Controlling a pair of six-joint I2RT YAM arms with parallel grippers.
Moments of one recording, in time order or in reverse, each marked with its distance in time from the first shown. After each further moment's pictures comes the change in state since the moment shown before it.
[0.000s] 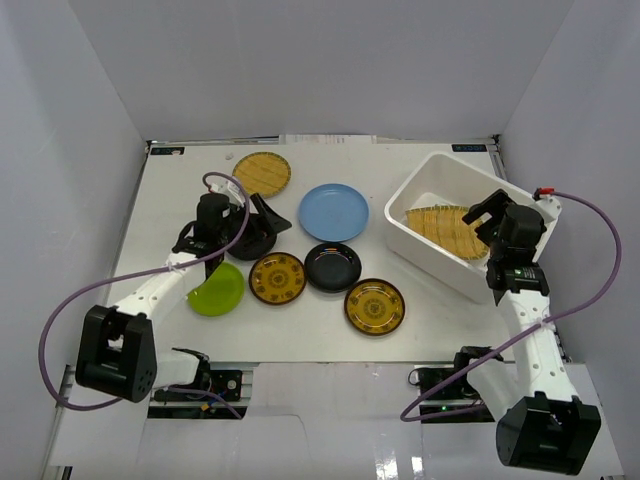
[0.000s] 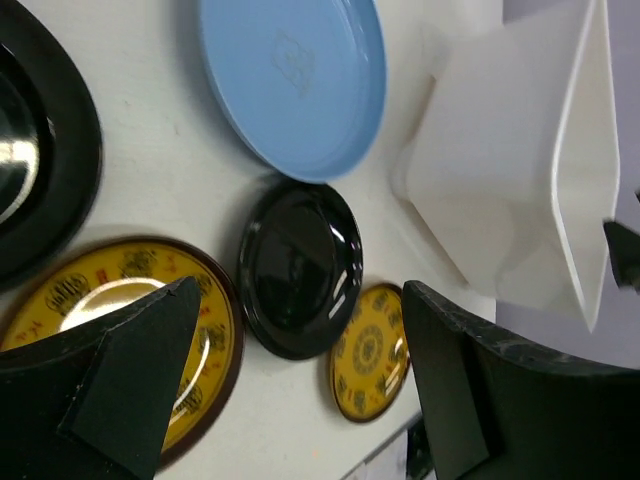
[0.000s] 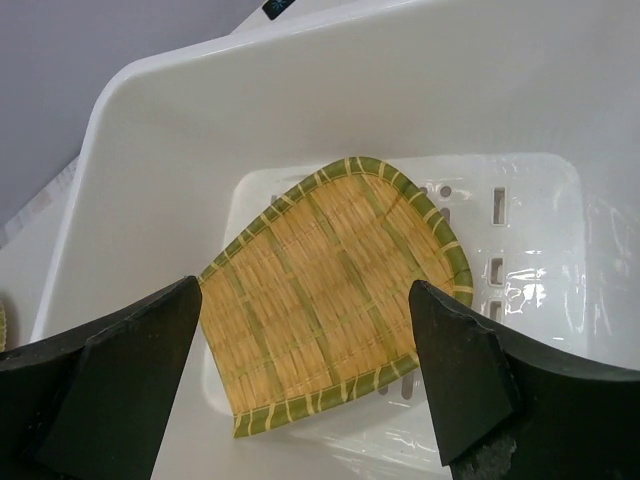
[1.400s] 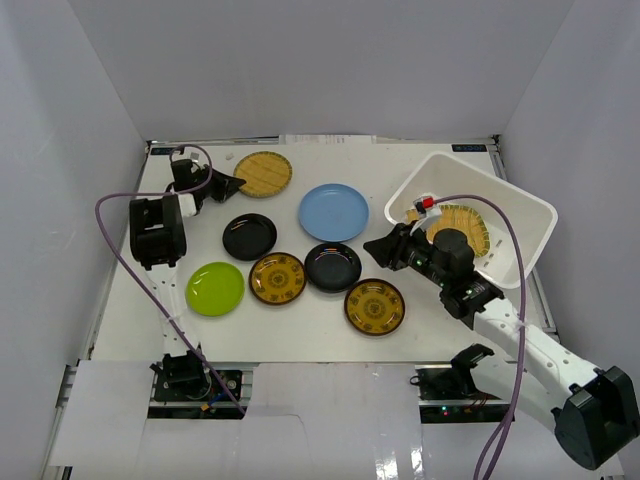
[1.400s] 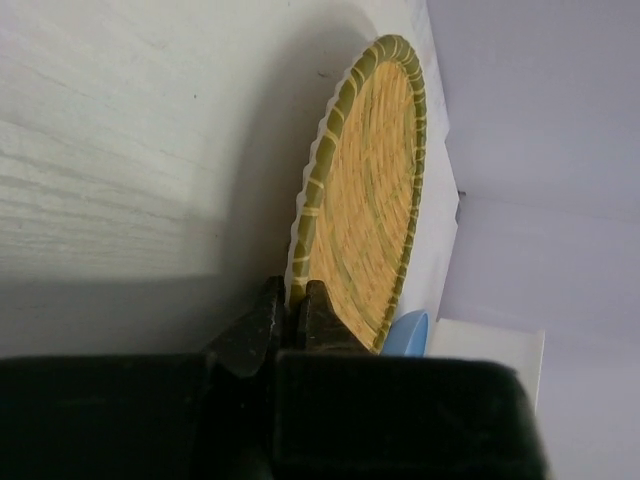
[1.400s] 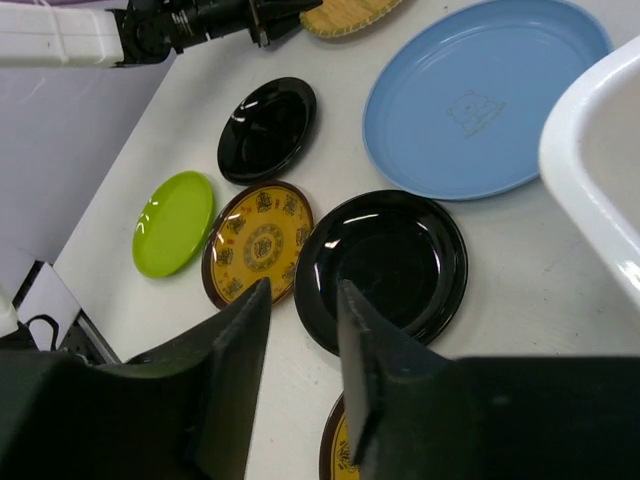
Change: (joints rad) left arm 0.409 1.145 0.813 0.312 0.246 -0.238; right arm 0.629 -0.023 -0.175 0.325 -0.422 -0.041
